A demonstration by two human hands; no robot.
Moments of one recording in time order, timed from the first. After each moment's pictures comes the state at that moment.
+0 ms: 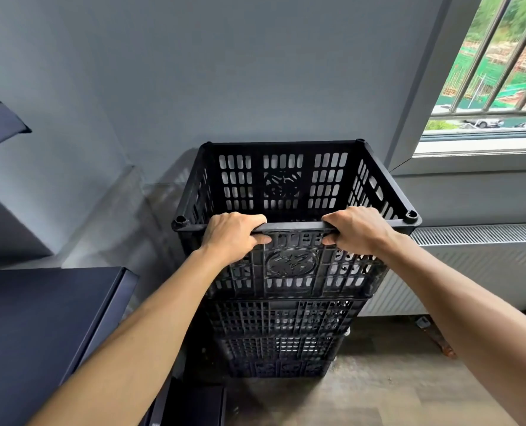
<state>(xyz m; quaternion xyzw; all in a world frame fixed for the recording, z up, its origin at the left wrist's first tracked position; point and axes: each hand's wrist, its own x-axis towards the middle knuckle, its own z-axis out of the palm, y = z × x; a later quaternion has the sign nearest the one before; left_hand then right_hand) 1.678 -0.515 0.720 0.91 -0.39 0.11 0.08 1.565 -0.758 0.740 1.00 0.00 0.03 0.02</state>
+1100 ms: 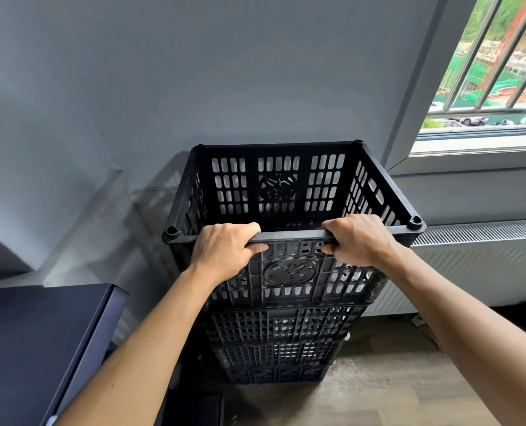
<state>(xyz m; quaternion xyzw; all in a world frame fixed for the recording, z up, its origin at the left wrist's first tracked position) 1.687 -0.506 0.706 0.88 -0.43 0.20 0.07 1.569 -0.755 0.732 1.00 -0.03 0.06 0.05</state>
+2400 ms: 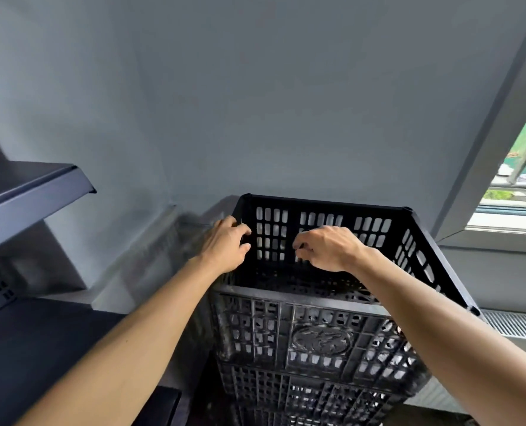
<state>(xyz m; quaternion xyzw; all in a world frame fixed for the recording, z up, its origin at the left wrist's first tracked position) 1.776 -0.476 0.759 0.96 -0.25 0.09 0.13 1.700 -0.706 0.786 1.00 0.09 0.03 0.00</state>
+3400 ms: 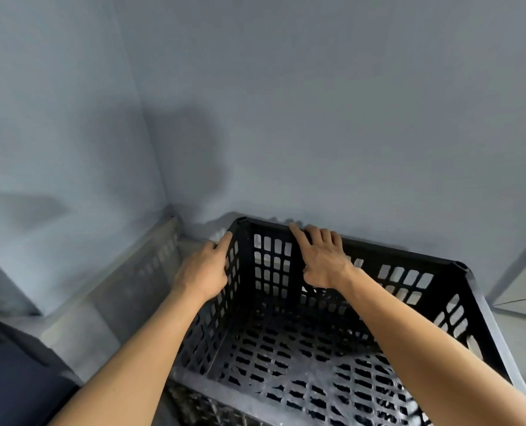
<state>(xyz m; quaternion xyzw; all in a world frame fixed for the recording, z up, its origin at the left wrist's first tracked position) 1.863 -0.514 0.728 0.99 -0.11 0.11 0.05 1.868 -0.770 0.732 1.00 0.09 0.03 0.01</state>
